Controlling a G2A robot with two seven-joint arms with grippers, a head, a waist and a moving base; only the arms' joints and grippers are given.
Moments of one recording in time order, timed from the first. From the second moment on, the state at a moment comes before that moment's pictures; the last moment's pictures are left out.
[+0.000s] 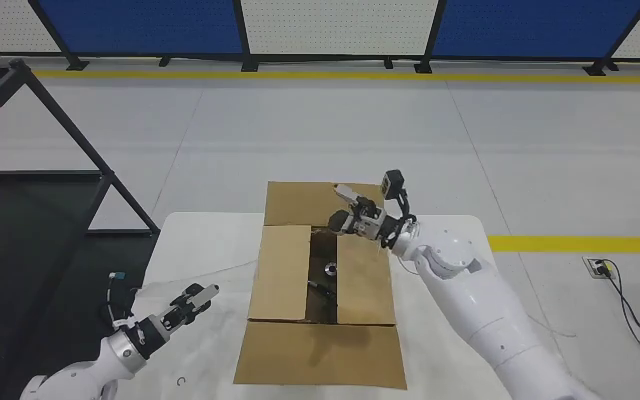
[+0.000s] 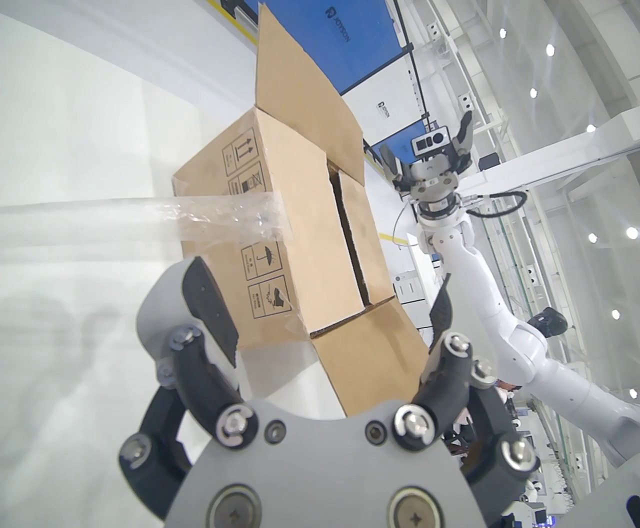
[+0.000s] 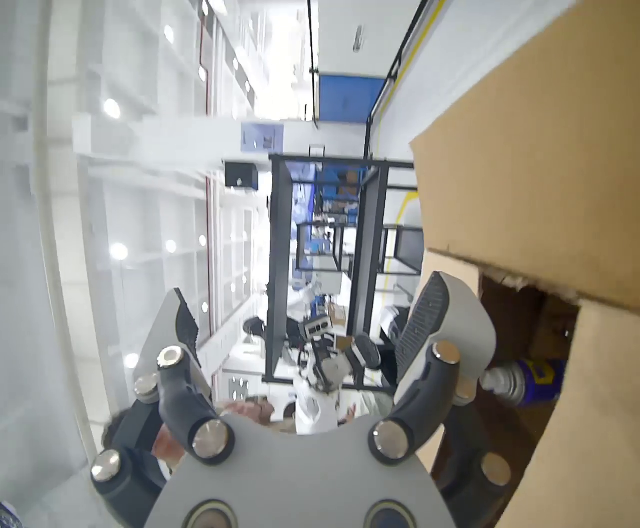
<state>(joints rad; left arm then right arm) 1.32 -1.10 -1.74 -1.73 0.02 -0.28 -0.79 -0.38 -1.34 0.89 -0.89 0.58 -0.21 0.80</state>
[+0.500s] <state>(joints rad) 1.39 -1.08 -1.82 -1.72 0.07 -0.33 -0.74 -0.51 -1.31 0.87 -1.11 0.33 0.05 0.80</state>
